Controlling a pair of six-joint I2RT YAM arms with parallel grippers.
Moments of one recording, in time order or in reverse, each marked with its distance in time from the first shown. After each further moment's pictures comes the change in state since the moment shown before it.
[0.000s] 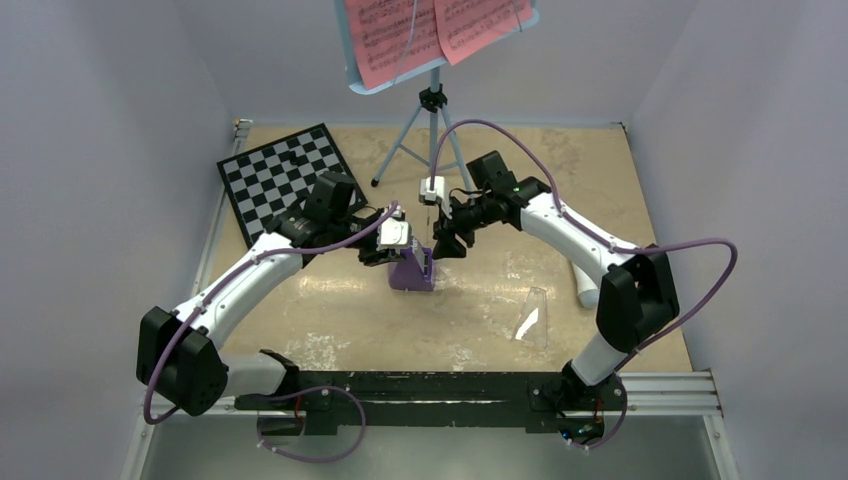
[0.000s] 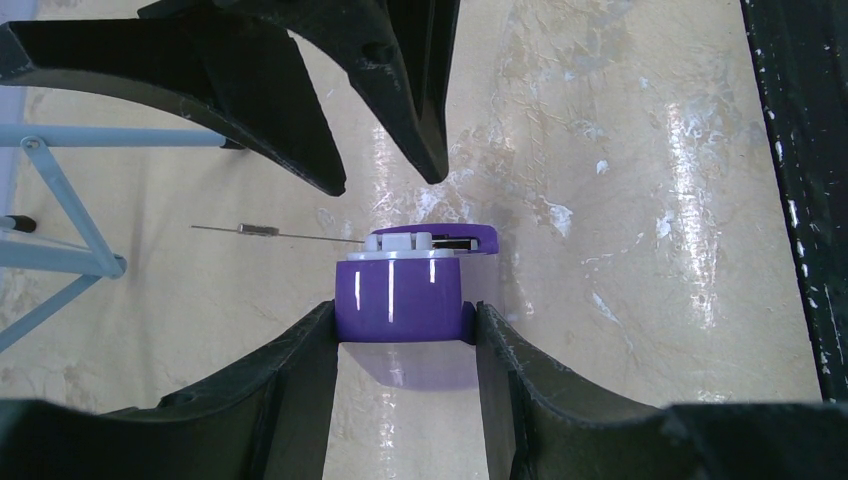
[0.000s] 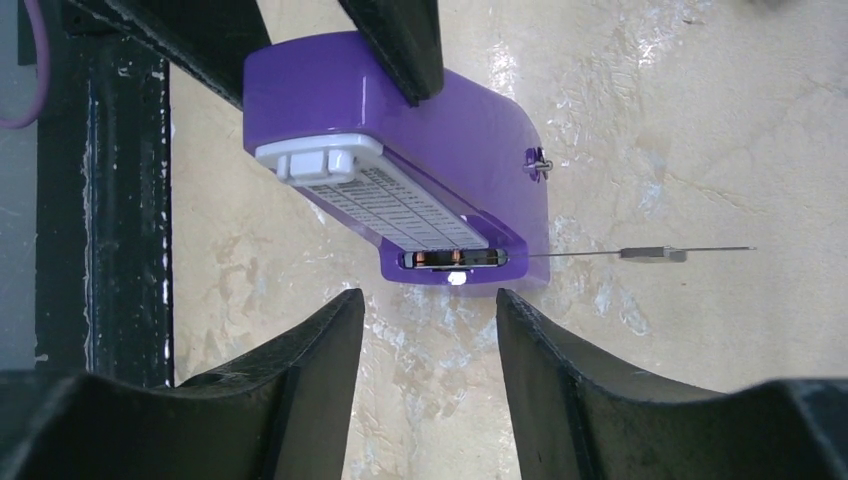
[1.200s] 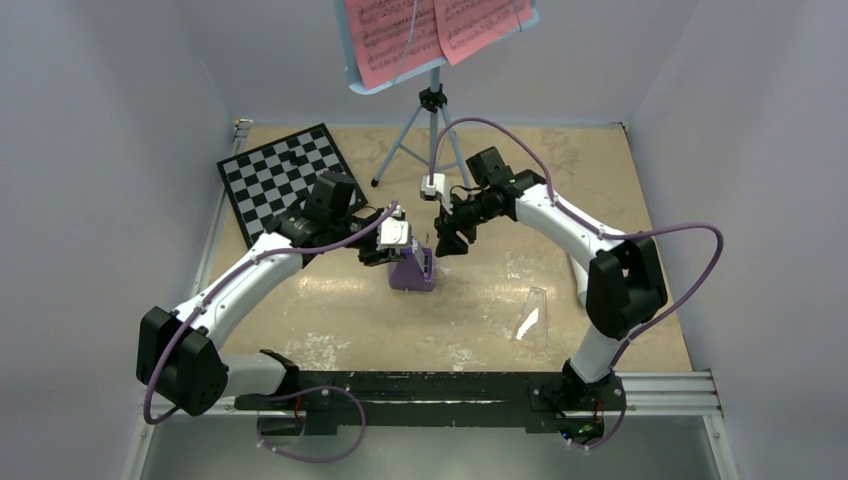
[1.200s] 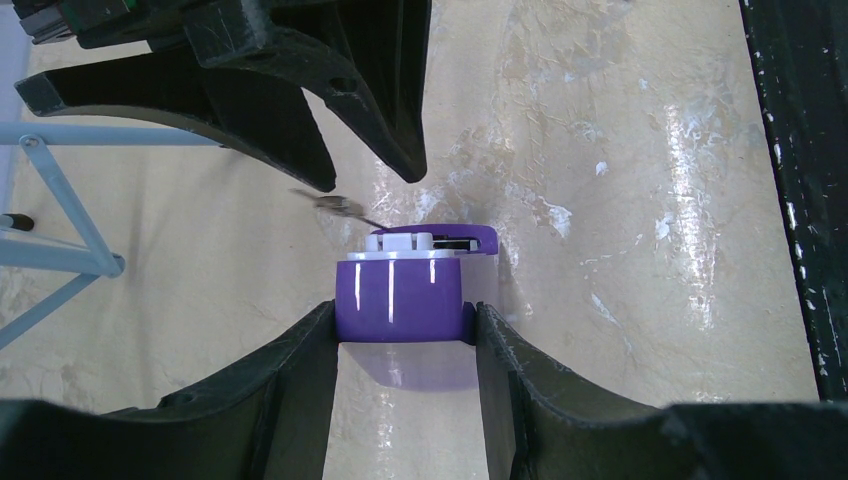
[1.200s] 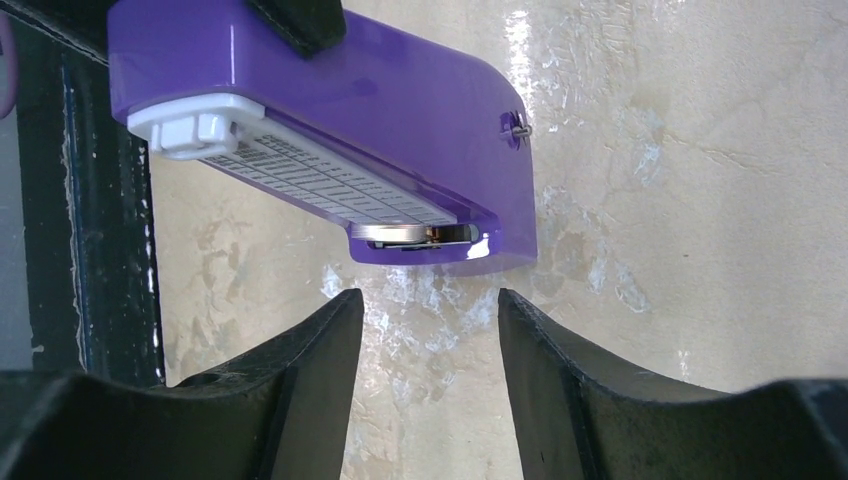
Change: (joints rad) left arm 0.000 0.000 0.000 0.001 0.003 -0.008; right arm -0.034 0.089 0.060 -0.055 0.010 -0.011
